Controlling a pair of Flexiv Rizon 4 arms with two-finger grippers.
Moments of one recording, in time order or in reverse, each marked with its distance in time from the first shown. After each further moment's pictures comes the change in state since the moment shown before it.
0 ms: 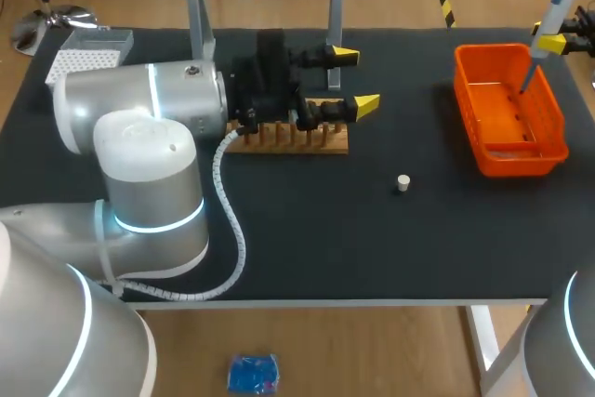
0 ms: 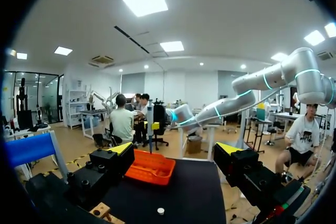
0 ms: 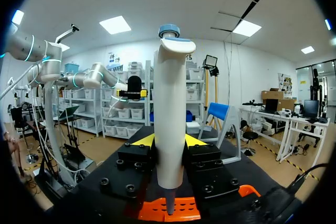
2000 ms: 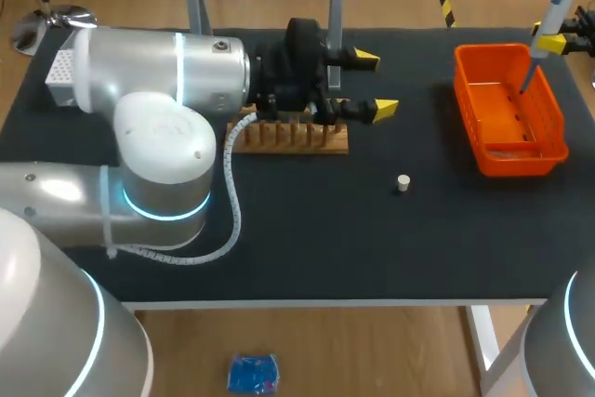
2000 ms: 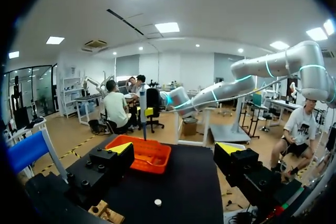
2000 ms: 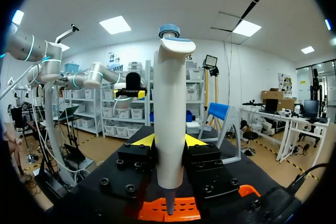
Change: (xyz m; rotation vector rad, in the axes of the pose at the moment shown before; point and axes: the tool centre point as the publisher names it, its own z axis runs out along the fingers) left arm 0.005 0.006 0.023 -0.165 0.039 0.010; right arm 0.000 0.000 0.000 0.000 0.000 0.000
